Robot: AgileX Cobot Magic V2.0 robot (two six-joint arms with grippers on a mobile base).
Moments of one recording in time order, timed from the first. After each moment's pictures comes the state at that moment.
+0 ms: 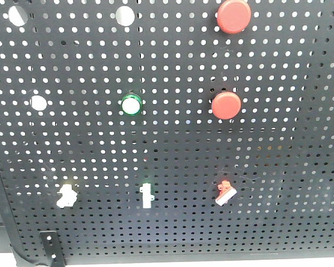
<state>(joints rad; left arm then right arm) 0.00 -0.01 0.03 0.05 0.04 0.00 0.09 0.21 -0.03 0.00 -0.06 -0.06</state>
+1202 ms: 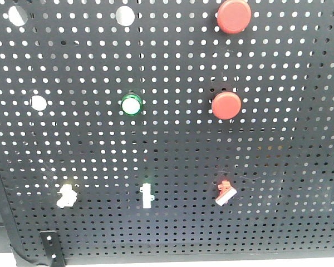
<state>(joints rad) 0.00 -0.01 0.03 0.05 0.04 0.00 0.01 -0.01 0.03 -0.05 0.17 0.05</state>
